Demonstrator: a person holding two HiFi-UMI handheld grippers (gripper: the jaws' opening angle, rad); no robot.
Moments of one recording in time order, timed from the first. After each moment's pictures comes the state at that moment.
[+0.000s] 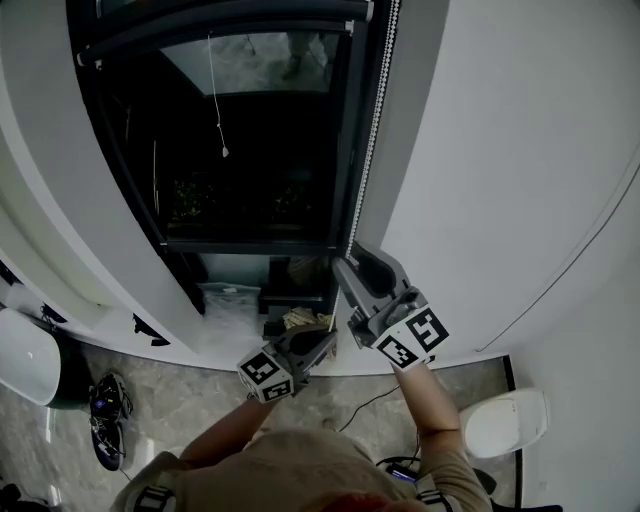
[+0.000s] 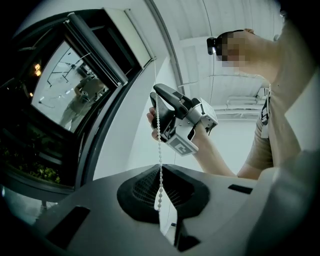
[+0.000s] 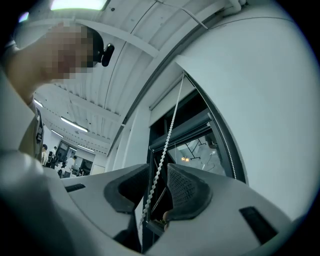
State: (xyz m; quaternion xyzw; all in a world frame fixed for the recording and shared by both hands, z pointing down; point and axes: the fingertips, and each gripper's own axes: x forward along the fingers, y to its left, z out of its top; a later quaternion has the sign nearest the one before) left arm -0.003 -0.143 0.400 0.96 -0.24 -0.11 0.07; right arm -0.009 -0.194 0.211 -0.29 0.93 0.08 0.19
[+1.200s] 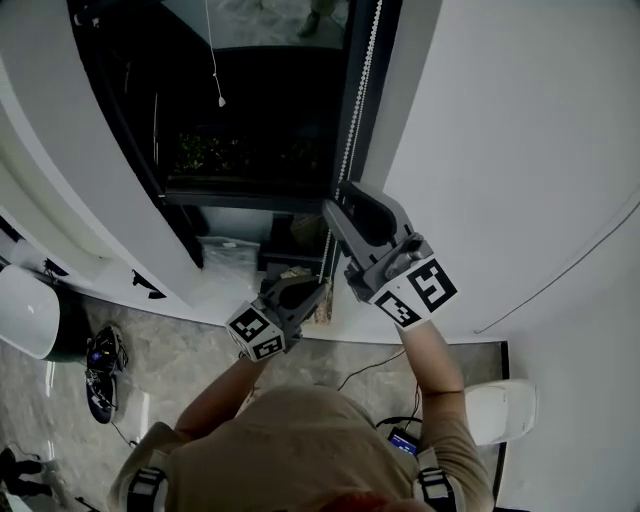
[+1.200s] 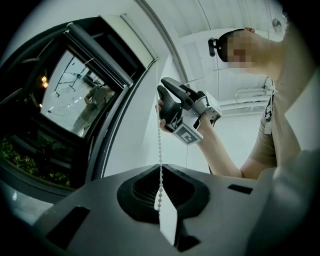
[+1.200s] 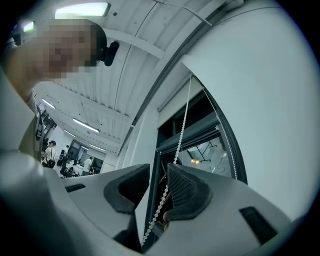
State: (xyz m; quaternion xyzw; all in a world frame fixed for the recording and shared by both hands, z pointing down) left arm 0.013 -0.184 0.412 0.94 -0.30 -0.12 0.05; right arm 0.004 -0.214 0.192 -0.23 0.95 0.10 0.18
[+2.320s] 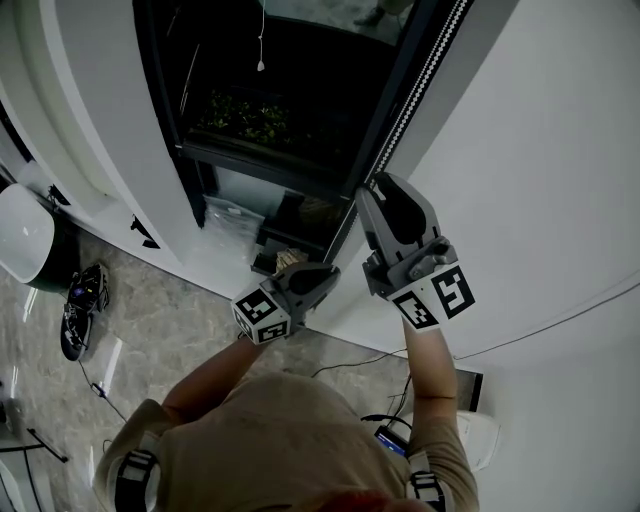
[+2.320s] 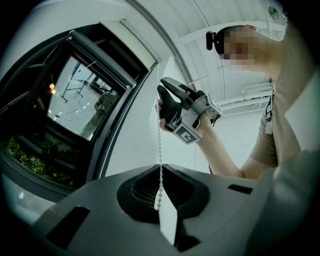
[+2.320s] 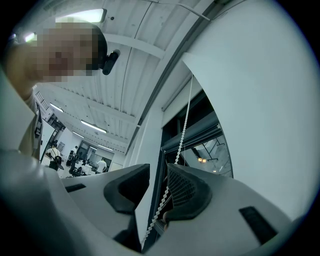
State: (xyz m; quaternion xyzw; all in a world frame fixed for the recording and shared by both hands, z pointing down) left arm 0.045 -0.193 0.419 0.93 -0.35 -0.13 0.05; right arm 0.027 -0.221 0.199 -0.19 0.96 0.11 0.17
